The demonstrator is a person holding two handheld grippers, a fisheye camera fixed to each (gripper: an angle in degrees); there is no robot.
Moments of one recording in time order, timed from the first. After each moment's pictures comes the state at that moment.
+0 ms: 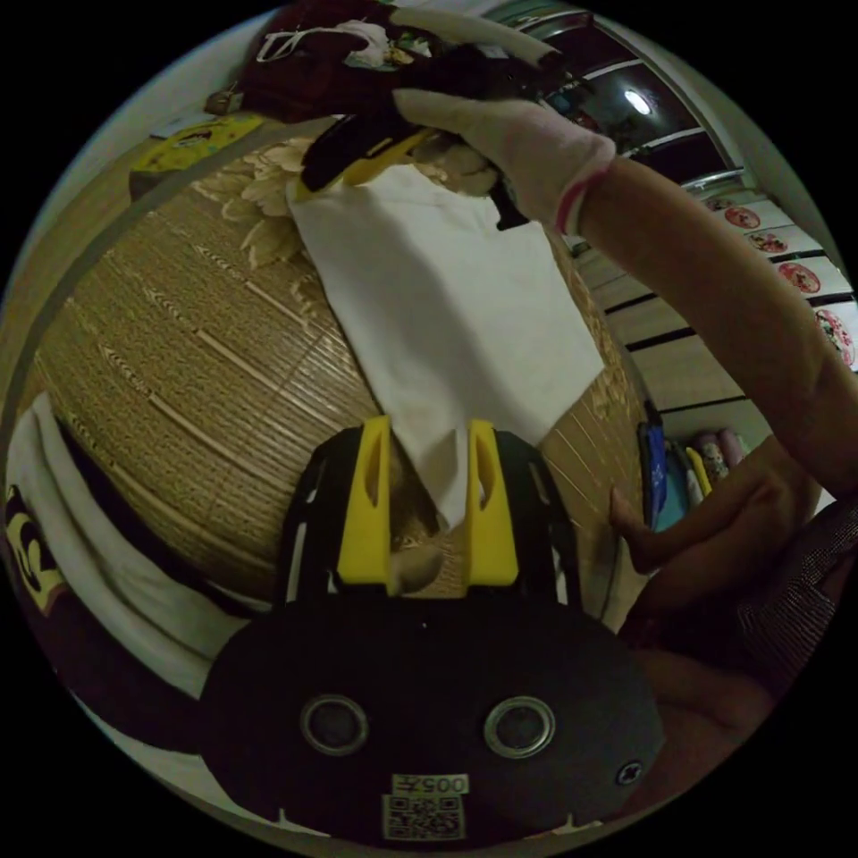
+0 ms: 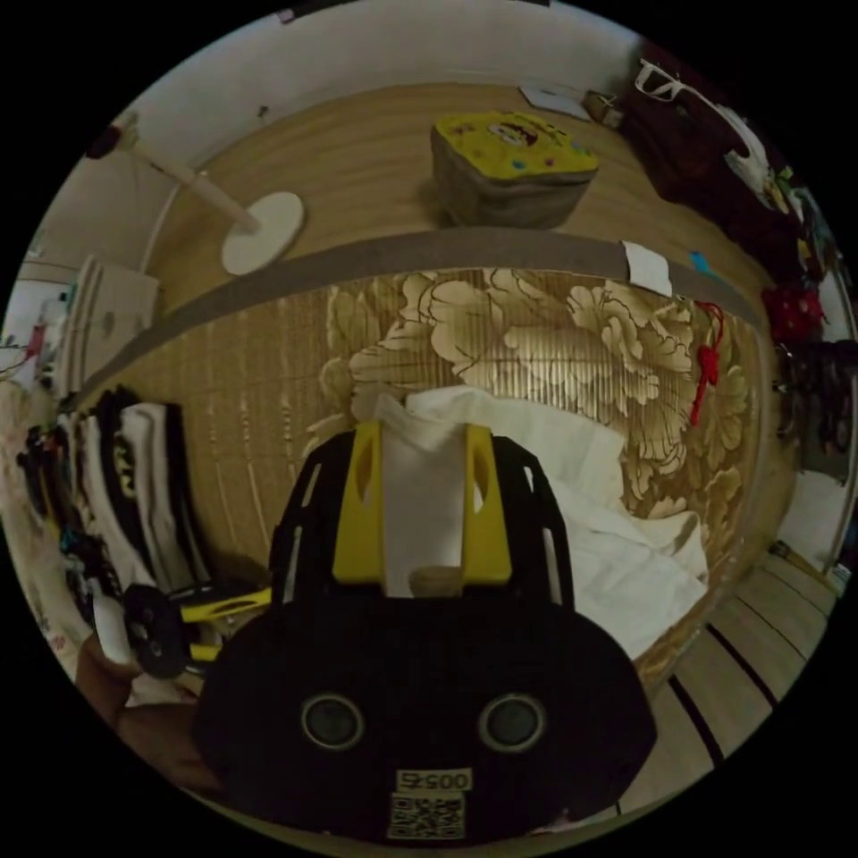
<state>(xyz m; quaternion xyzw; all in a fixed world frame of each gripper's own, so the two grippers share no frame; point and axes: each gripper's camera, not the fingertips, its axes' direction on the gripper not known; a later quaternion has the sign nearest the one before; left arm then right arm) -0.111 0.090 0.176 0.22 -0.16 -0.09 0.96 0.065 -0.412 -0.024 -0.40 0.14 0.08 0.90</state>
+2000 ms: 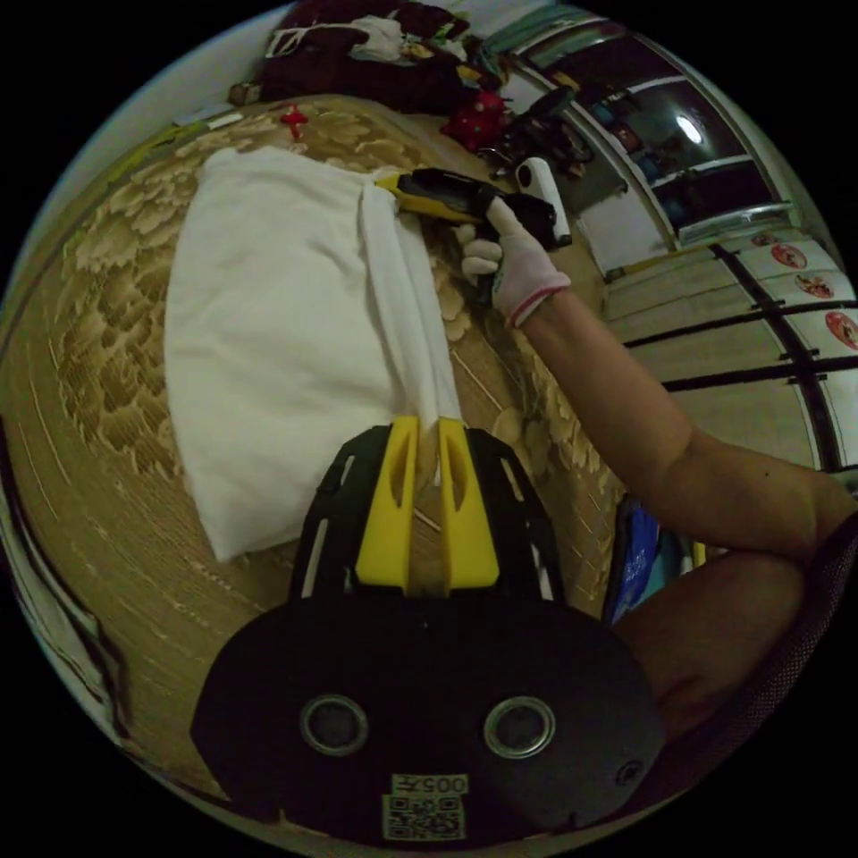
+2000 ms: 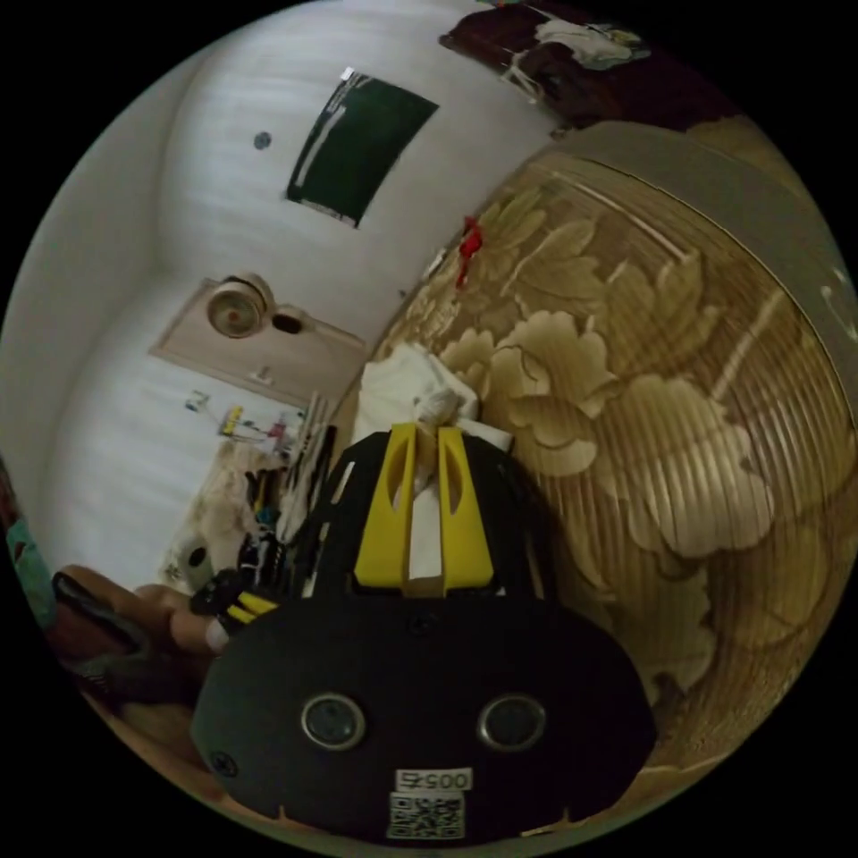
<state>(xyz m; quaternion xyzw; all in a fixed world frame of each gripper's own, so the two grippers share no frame) 0.197 -0.178 0.555 0.27 -0.17 -0.17 0.93 0.481 -0.160 -0.382 -0.07 -0.24 0.26 0.93</state>
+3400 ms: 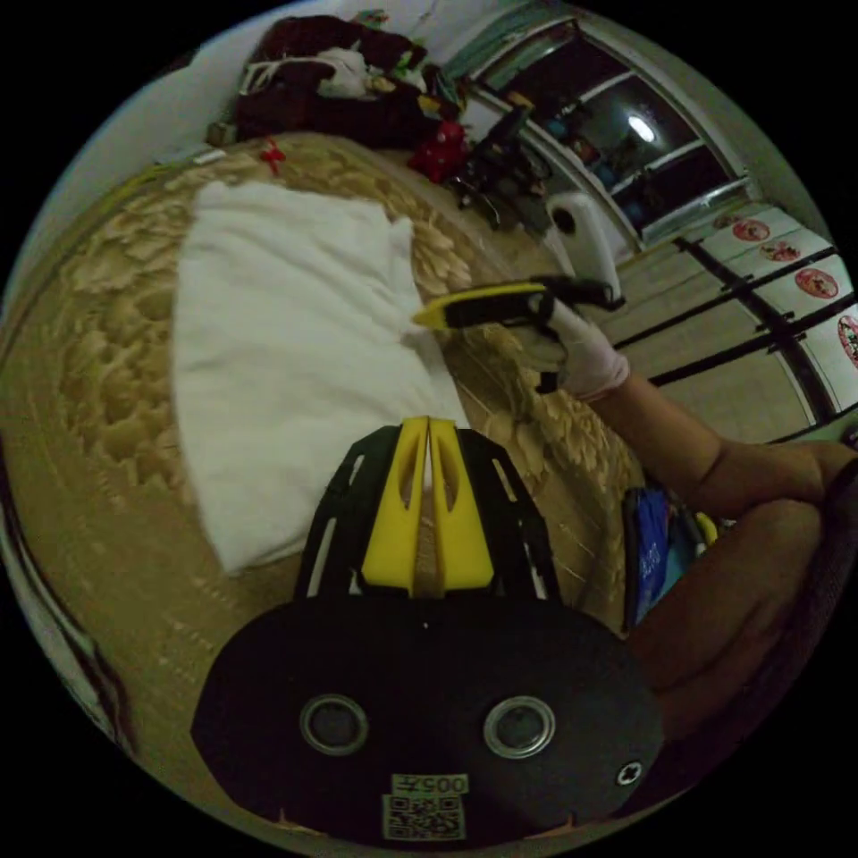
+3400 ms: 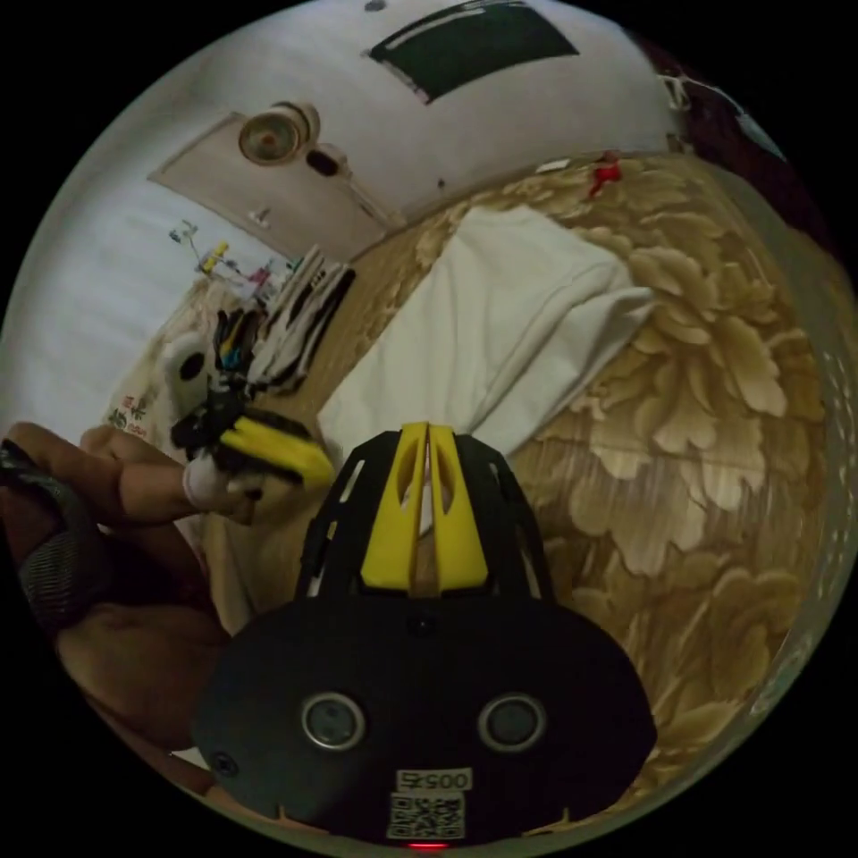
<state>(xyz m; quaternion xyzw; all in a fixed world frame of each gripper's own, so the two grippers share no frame) 0.145 -0.146 0.593 0.33 -0.20 -0.12 0.91 0.452 0.000 -0.474 -0.22 -0.21 0.06 0.95</state>
